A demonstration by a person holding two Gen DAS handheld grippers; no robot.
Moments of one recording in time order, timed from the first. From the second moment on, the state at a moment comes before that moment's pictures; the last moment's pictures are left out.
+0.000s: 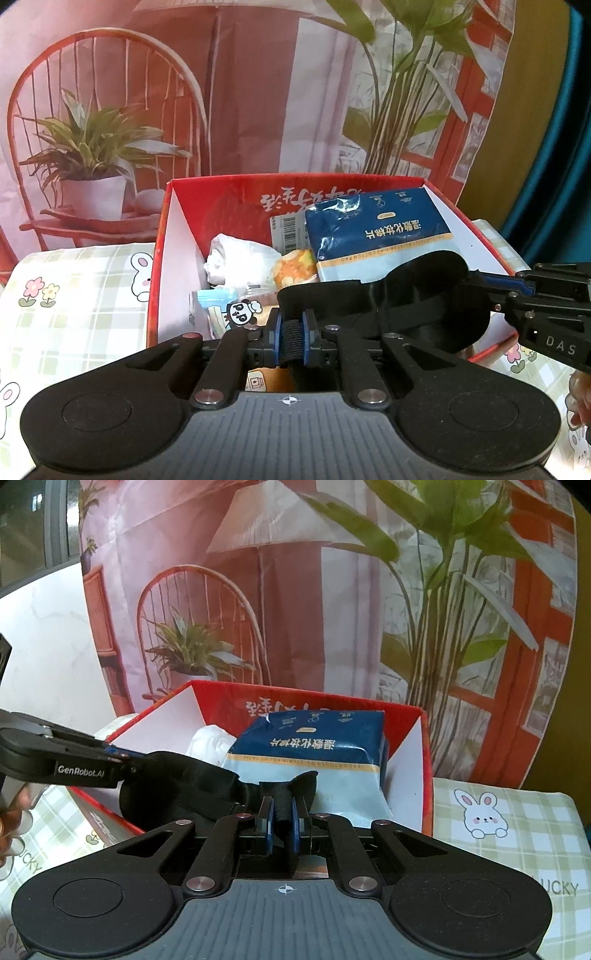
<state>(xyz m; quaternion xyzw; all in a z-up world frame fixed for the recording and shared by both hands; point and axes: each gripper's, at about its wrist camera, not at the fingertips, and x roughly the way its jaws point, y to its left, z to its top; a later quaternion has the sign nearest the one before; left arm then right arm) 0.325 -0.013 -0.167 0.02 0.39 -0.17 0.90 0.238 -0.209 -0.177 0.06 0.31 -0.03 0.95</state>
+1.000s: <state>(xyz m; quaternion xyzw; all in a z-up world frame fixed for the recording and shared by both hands) 0.246 -0.002 -0.143 0.01 0.38 -0.18 0.91 0.185 -0.182 -0.158 0.05 0.28 -0.07 0.96</state>
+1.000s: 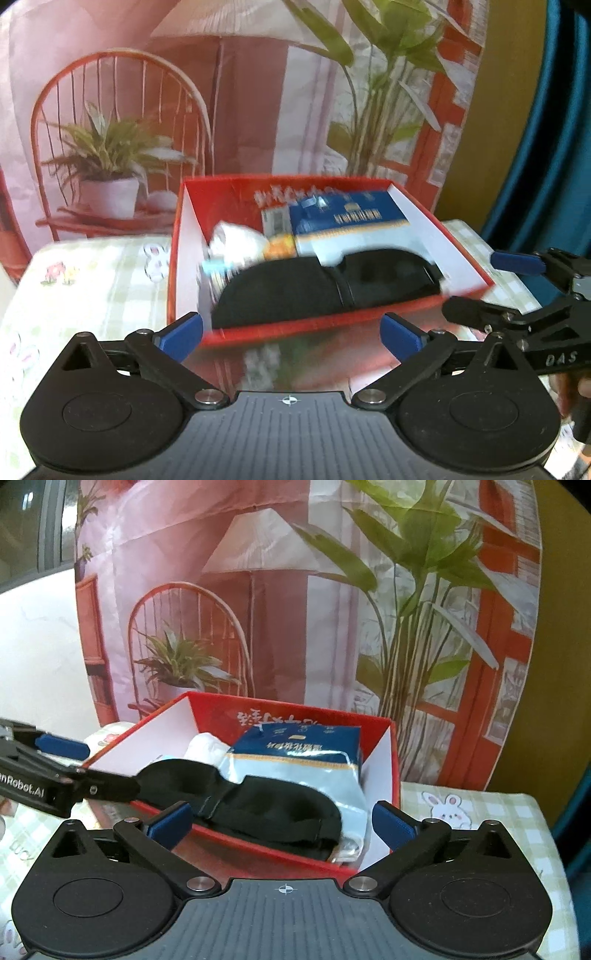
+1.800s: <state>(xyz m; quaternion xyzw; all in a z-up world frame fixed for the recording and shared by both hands) 0.160 0.035 -0.241 -0.08 0.51 -0.16 0.84 0.110 -0.158 -0.261 0.11 0.42 -0.03 0.90</state>
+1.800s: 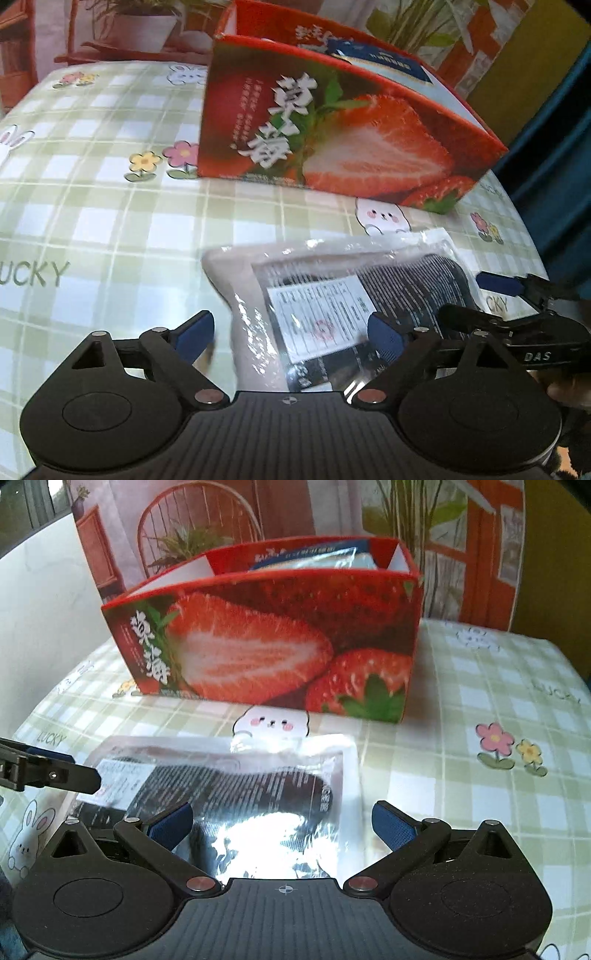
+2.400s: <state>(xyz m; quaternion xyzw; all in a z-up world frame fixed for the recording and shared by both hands) 0.157 0.040 -0.246 -0.13 0.52 -0.17 0.83 0.107 -0.167 -0.267 0.16 0.43 -0.02 0.89</state>
